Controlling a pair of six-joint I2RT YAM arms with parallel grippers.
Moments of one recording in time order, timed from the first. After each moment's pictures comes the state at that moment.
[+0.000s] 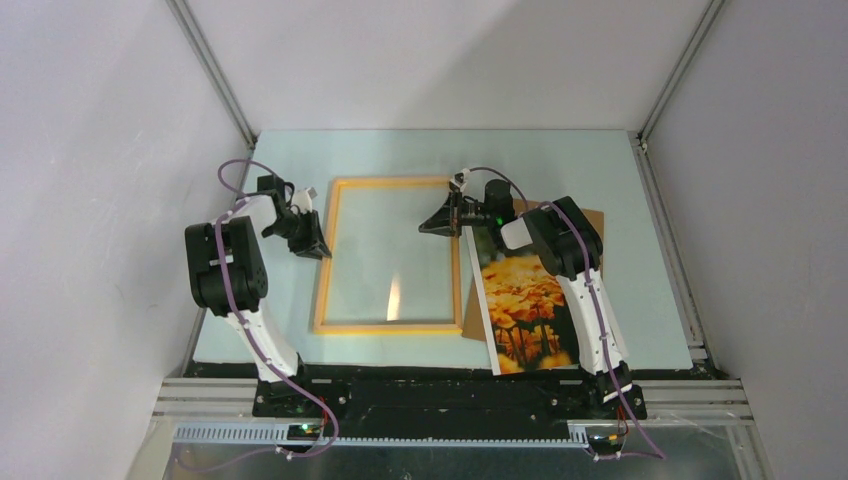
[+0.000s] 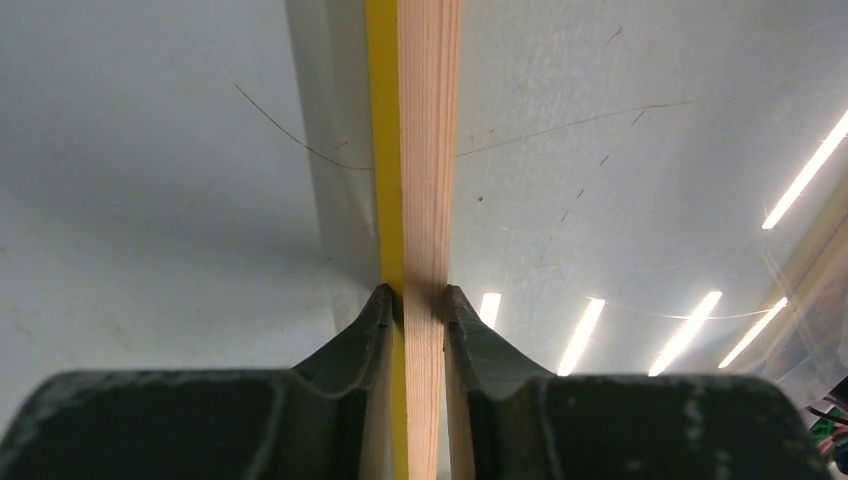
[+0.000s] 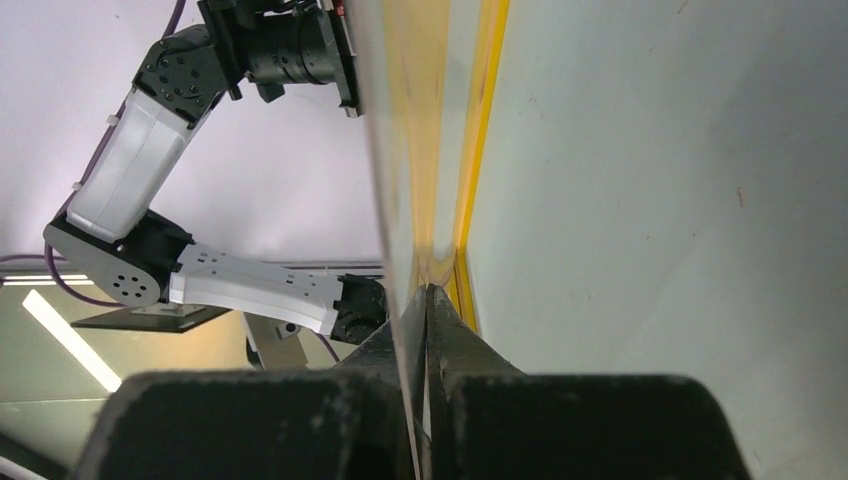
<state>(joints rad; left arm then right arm) 0.18 1.88 1.21 -0.68 0.45 0.05 0.43 2.43 1.35 1.01 -1.08 1.38</state>
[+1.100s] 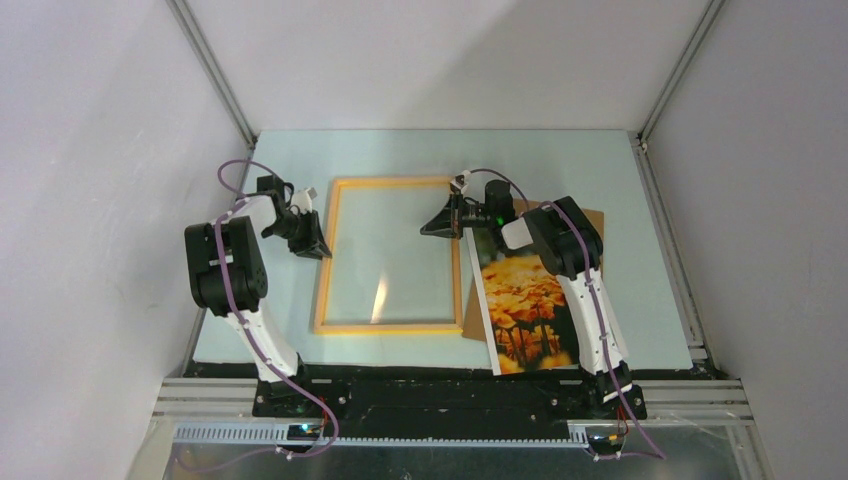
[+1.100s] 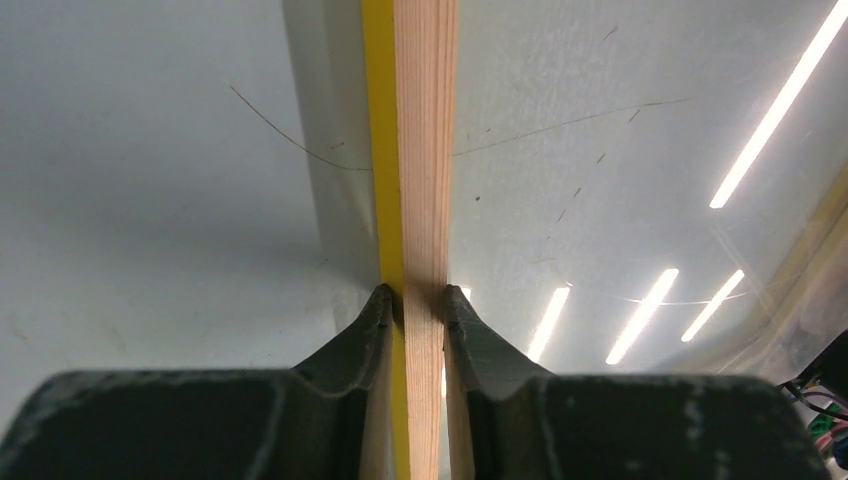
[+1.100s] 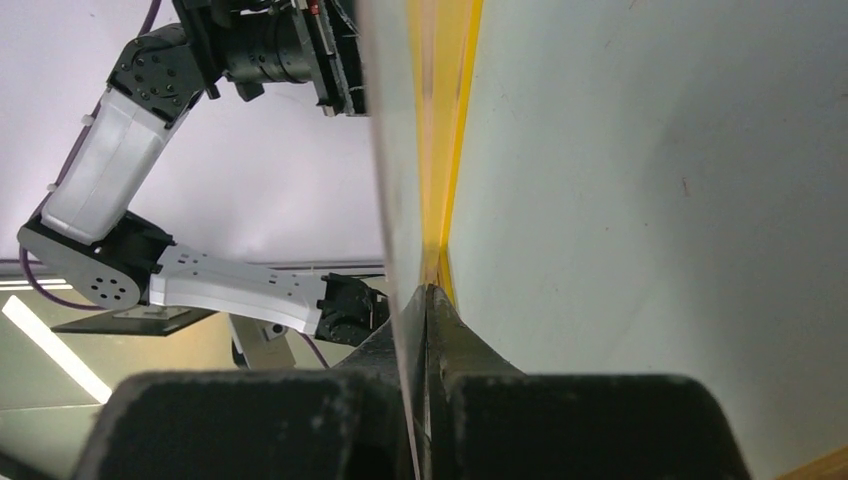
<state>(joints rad) 0.18 1.88 1.21 -0.68 0.47 0.05 0.42 2.44 1.35 0.97 -1.08 1.33</state>
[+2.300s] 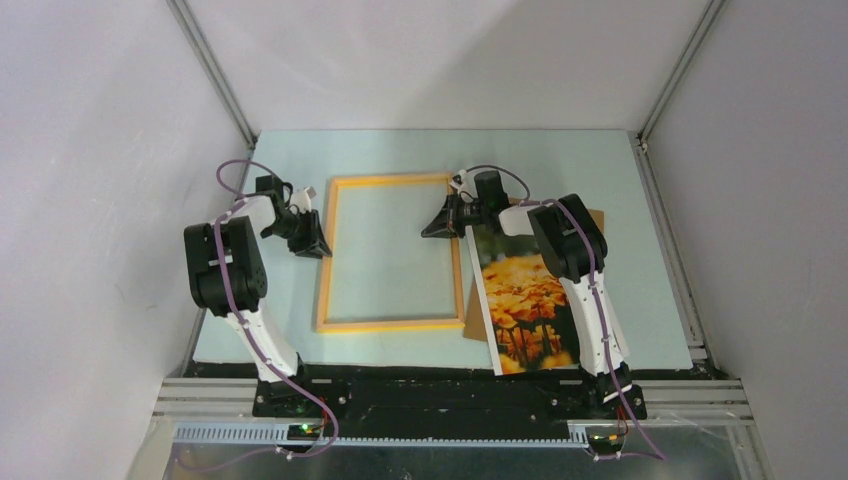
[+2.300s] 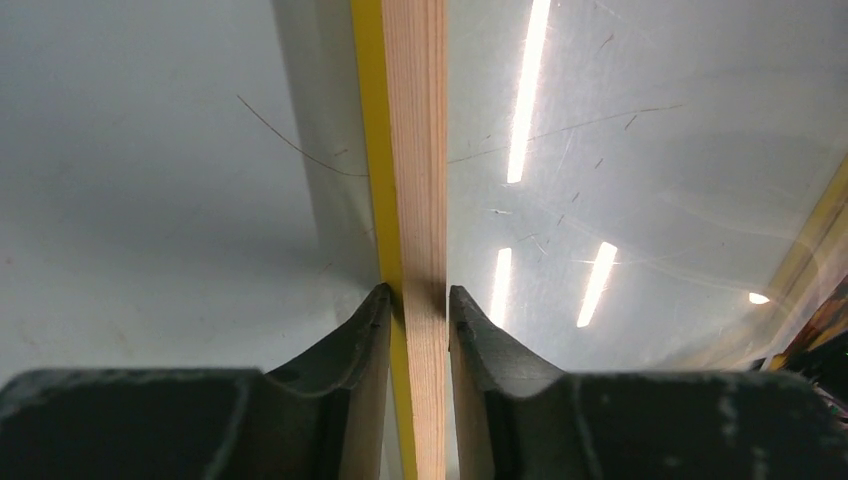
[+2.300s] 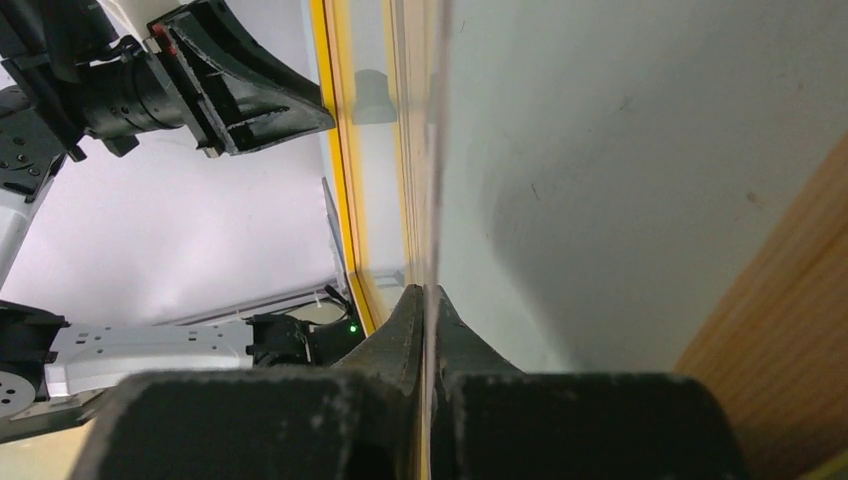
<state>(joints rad) 0.18 1.88 1.20 -0.67 0.47 0.05 0.44 2.38 1.46 0.35 -0.95 0.96</state>
